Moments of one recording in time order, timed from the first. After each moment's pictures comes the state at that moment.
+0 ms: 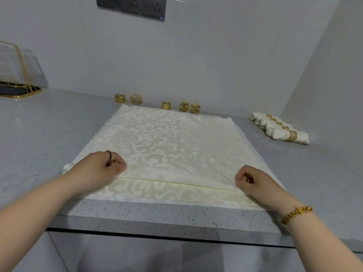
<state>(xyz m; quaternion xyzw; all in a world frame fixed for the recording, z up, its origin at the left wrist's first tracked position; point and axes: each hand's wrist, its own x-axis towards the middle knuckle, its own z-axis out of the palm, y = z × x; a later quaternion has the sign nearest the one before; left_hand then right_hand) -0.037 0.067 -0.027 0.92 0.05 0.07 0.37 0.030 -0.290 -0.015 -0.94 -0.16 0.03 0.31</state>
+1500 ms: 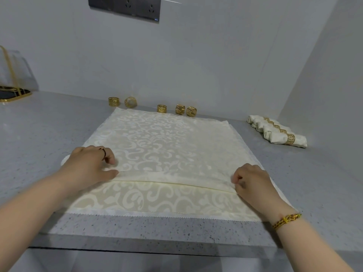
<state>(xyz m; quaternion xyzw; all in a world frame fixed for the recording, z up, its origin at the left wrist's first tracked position) -0.009 0.079 -0.020 0.98 -0.02 0.15 0.14 0.050 -0.282 -0.022 -0.96 -0.20 -0.16 0.10</state>
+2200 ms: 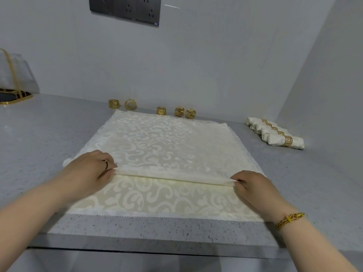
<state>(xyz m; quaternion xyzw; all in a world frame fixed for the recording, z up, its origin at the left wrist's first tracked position) -0.022 0.084 -0.025 0.97 -0.13 0.21 0.05 0.044 -0.288 -0.013 -0.96 -0.22 -0.09 0.14</state>
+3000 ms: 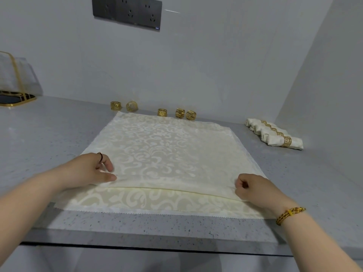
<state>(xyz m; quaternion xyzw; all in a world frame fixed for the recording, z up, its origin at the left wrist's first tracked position) -0.023 0.086 -0.010 0.96 0.05 0.02 0.29 0.038 -0.288 -0.003 -0.98 -0.13 0.04 0.15</state>
